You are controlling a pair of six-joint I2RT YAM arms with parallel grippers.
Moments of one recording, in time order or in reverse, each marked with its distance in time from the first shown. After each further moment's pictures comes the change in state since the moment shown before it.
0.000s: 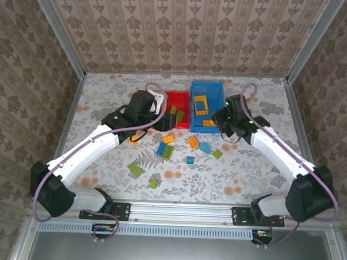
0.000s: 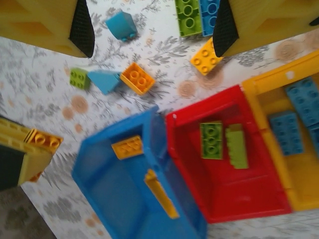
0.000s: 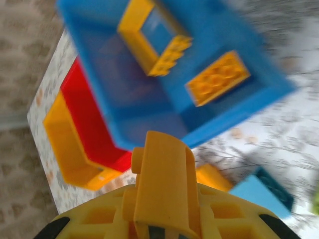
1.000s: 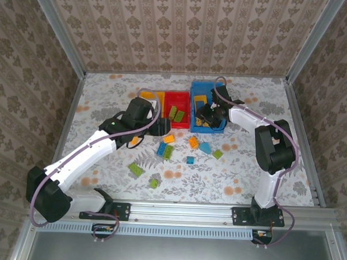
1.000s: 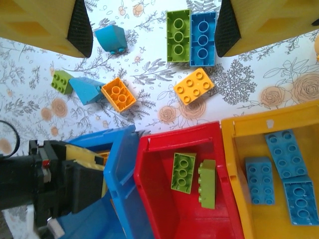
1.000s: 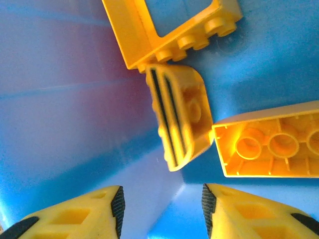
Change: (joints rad) left arm -0.006 -0.050 -0.103 -0.031 -0.053 -0.125; right arm -0.074 0.486 0.238 0.030 -0.241 -0.270
